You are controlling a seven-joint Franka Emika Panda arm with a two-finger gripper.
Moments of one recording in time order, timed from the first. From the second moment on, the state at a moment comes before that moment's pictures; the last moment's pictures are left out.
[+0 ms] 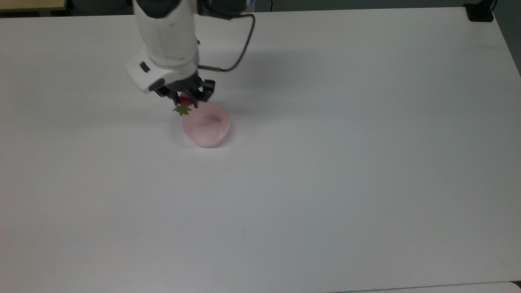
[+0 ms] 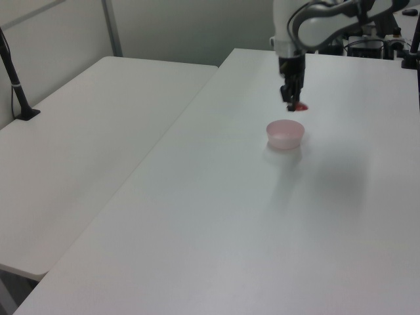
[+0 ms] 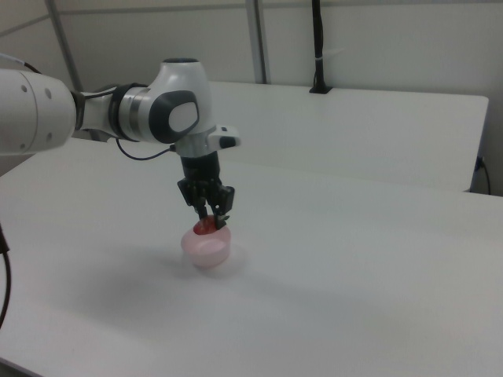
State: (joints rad) arm -0.14 0.28 0.07 -1.73 -0.10 1.92 0.03
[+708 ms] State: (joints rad) arm -0.46 0.26 0.07 -1.88 -0.20 2.14 -0.42
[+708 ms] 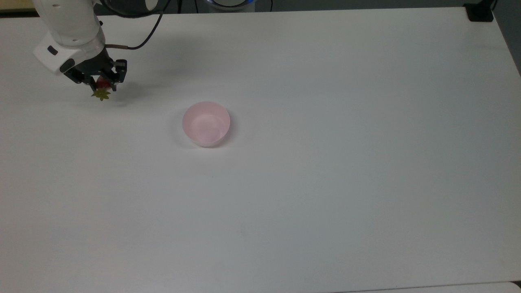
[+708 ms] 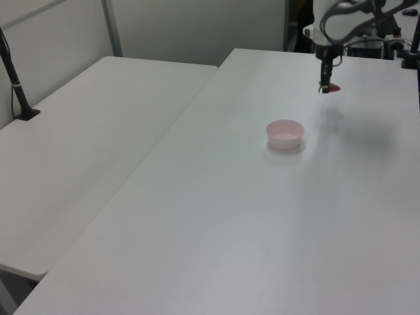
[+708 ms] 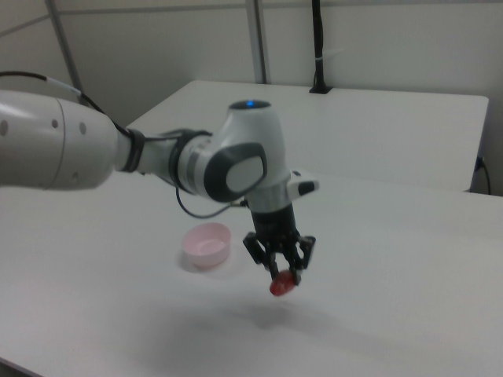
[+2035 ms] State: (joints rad) arm -0.39 0.13 0.11 -1.77 -0.17 1.90 -0.22
